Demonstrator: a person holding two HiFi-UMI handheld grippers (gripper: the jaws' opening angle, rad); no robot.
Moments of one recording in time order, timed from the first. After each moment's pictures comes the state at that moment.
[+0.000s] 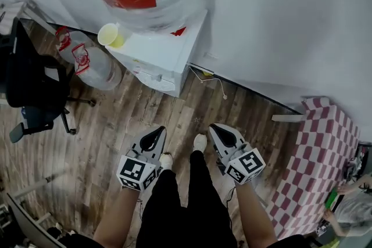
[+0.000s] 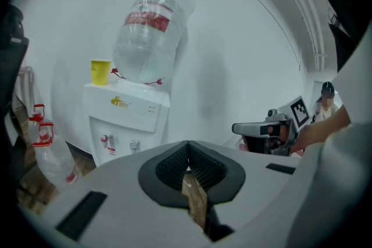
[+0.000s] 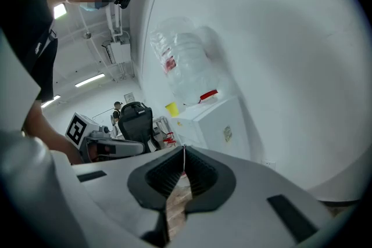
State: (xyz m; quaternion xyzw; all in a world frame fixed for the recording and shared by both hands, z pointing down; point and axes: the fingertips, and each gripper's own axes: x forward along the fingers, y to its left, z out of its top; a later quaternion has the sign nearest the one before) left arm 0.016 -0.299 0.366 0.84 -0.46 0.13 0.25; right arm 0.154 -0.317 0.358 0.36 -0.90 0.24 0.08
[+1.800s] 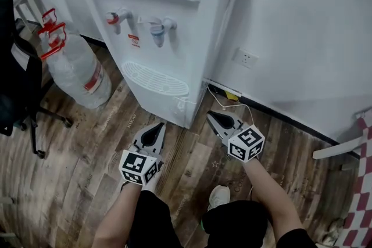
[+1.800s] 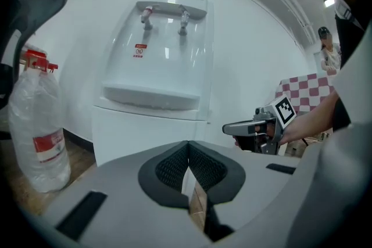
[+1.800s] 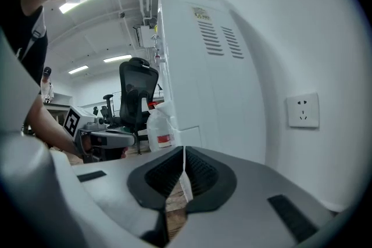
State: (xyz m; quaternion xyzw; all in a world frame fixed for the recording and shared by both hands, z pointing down) left arm -0.041 -0.387 0.824 0.84 -0.52 0.07 0.12; right arm 0.094 -0.447 0.828 0.27 -0.95 0.12 0.08
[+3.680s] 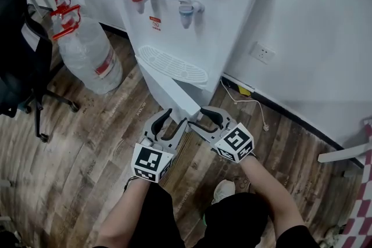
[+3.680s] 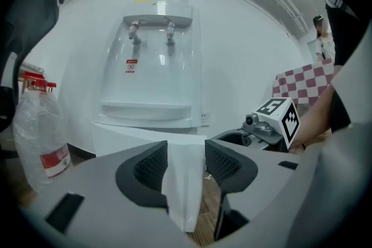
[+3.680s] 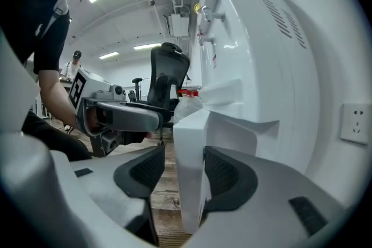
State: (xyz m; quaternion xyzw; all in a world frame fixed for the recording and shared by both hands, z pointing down) left arm -0.032 -0.372 0.801 0.84 -0.53 0.08 0.07; right arm 0.004 -0.390 0.844 0.15 -0.98 0.04 0.14
